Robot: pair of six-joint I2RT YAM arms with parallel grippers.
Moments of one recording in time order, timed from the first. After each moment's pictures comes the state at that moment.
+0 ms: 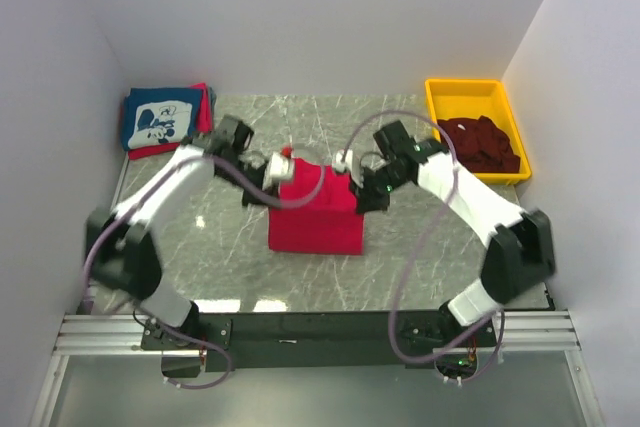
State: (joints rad) left arm -0.40 1.46 1.22 -1.01 0.83 1.10; right arm 0.49 1.47 1.21 -0.93 -0.62 -0.80
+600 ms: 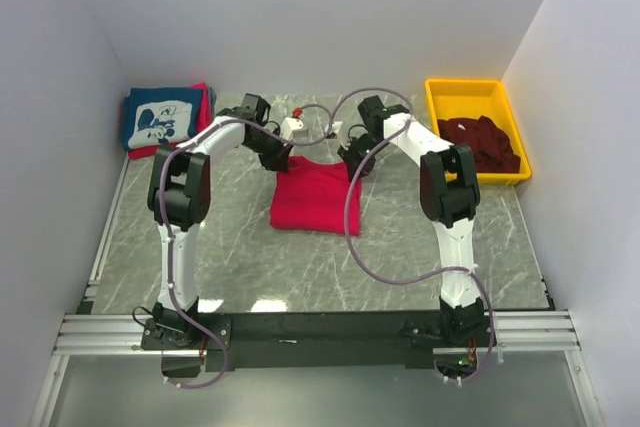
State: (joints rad) left arm -0.29 2.18 1.74 -0.74 0.66 0.75; right arm 0.34 2.25 1.87 -0.96 -0.54 -0.79
